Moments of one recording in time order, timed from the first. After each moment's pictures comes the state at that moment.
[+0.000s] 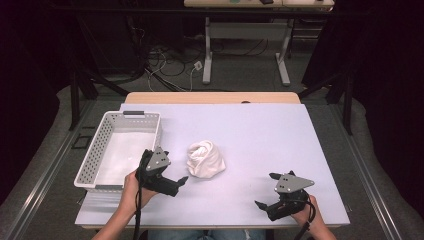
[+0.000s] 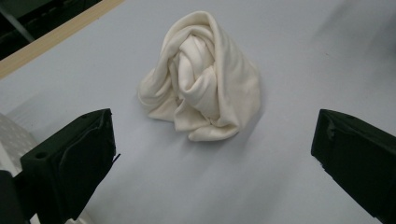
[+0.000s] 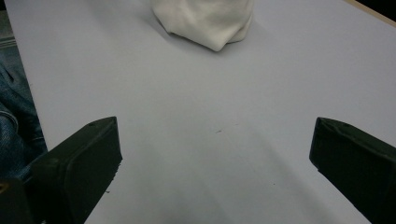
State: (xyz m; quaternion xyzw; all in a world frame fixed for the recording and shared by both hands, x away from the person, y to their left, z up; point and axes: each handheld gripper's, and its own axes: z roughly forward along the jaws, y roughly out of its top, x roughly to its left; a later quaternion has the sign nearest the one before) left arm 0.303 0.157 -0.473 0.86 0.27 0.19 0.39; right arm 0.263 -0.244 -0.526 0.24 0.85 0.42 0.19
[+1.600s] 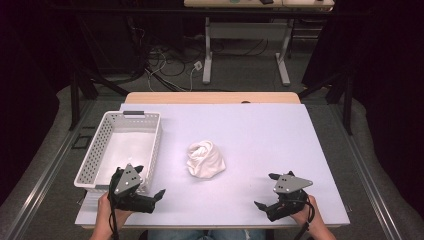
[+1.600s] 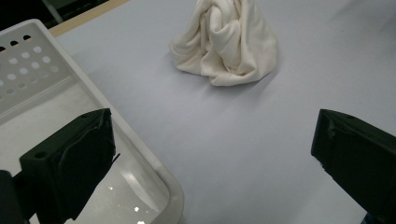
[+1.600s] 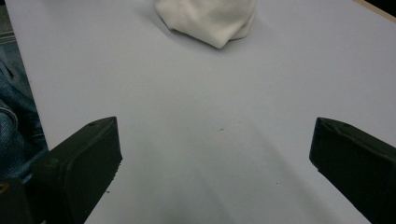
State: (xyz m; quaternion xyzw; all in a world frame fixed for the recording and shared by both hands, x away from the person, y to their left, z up) left arm 0.257 0.214 -0.488 0.83 0.32 0.22 0.40; right arm 0.263 -0.243 -0.527 0.24 0.86 0.41 0.19
